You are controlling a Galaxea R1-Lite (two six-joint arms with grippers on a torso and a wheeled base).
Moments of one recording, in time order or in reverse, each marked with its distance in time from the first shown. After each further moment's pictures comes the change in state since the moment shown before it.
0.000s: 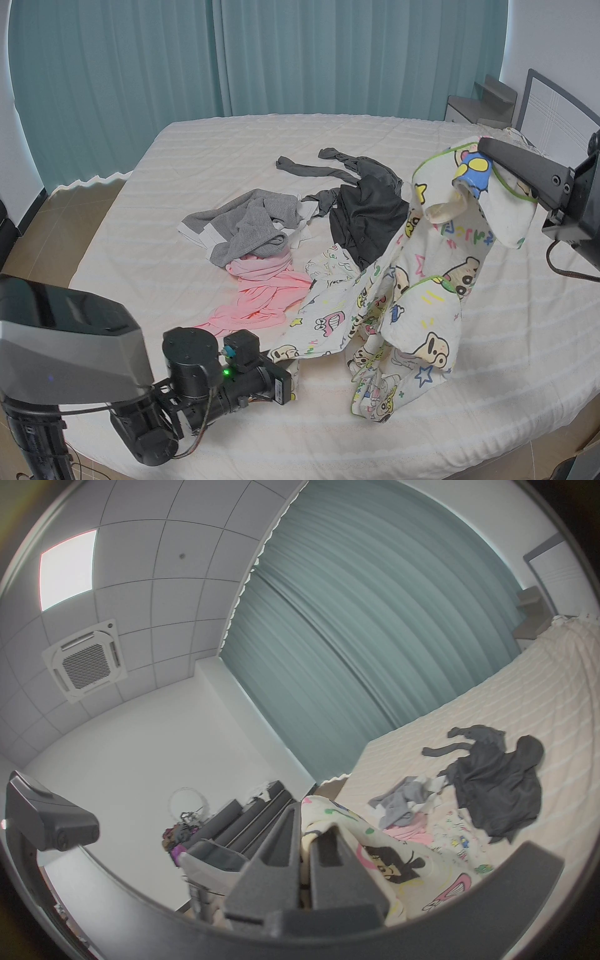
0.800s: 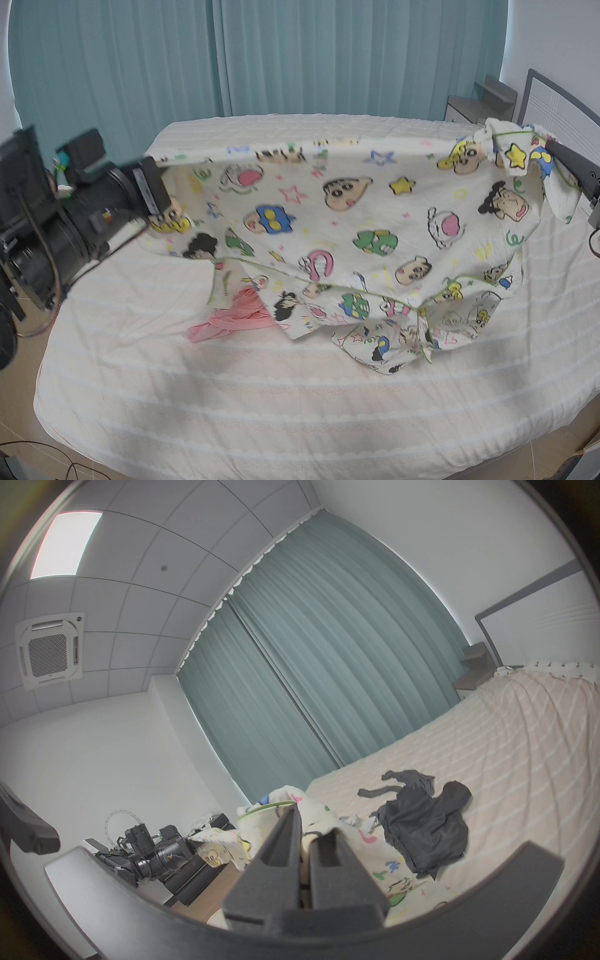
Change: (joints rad) left arm 0.144 -0.756 -0.415 0.839 0.314 -0.036; right arm -0.368 -0.114 0.063 0.008 0.003 -0.004
